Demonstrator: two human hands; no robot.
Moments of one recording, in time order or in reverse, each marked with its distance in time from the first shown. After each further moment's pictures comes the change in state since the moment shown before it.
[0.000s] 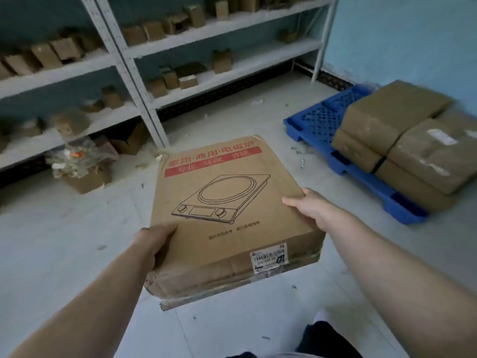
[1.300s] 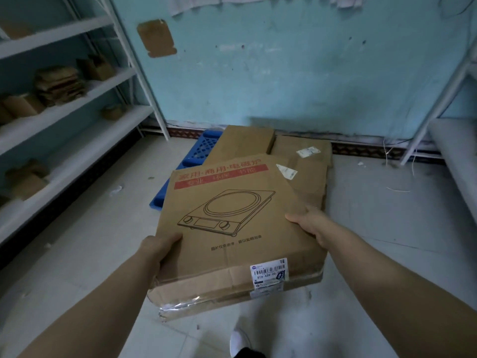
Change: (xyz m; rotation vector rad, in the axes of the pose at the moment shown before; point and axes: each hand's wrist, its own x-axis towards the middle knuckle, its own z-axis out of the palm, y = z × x) left_hand -0.041 0.364 0.605 0.518 -0.419 0.338; right_hand 0.208 0.055 -0.495 0.595 0.479 0.190
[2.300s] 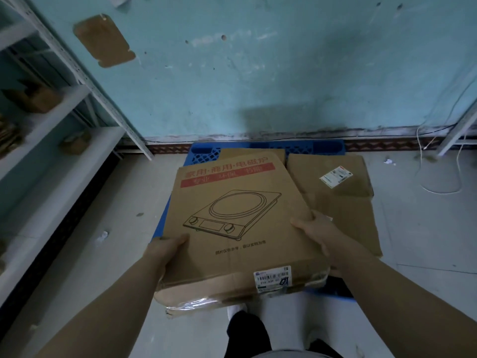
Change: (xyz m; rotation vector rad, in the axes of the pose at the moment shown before) left_hand 0.309 0.309 0.083 0.153 -0.051 0.019; right_hand 0.347 -0.189 0.033 0.155 0.009 0.123
